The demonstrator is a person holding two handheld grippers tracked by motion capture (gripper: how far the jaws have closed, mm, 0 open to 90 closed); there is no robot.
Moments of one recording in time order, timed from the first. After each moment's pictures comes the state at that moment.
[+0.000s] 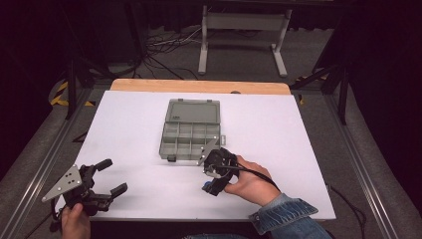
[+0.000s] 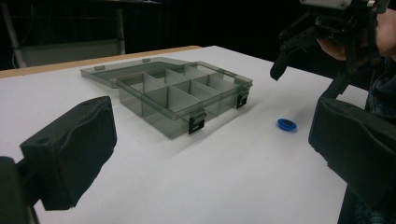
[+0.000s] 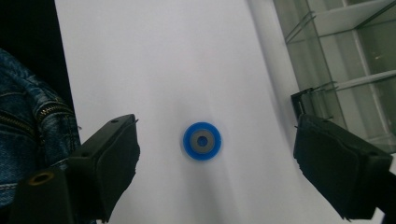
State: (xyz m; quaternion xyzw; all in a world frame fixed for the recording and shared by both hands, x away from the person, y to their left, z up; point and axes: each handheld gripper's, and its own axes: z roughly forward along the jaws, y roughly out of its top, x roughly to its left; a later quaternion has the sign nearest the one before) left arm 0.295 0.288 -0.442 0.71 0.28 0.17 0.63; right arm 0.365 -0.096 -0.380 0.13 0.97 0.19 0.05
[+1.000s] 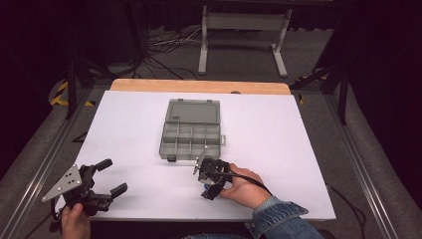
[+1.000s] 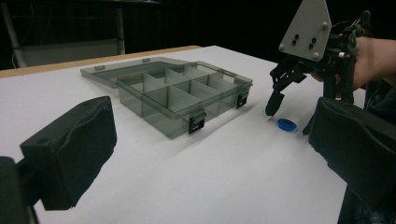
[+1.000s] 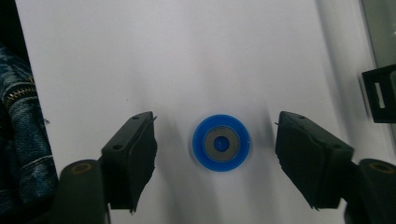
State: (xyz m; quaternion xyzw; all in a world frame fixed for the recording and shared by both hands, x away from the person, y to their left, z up) left arm 0.295 0.288 -0.442 0.71 0.28 0.17 0.63; right arm 0.370 -0.083 -0.427 0.13 0.98 0.14 0.02
